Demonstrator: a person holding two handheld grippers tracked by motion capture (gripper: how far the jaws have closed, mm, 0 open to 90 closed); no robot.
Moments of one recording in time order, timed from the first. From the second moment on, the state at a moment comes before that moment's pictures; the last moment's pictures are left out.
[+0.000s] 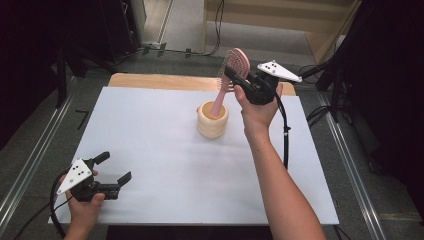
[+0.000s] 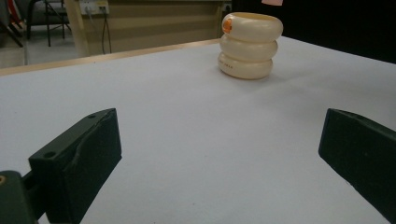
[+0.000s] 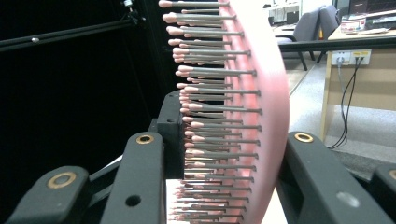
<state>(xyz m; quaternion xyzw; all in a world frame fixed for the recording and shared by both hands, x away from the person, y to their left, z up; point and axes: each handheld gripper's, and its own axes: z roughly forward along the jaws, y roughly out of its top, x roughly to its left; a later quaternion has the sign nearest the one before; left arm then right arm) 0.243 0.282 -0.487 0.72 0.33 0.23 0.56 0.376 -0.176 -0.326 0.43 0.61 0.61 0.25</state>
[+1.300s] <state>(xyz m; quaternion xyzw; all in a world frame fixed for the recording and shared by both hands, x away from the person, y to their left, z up) 0.242 0.283 -0.487 0.72 0.33 0.23 0.56 0.401 -0.166 -0.357 0.44 0.62 0.59 0.26</state>
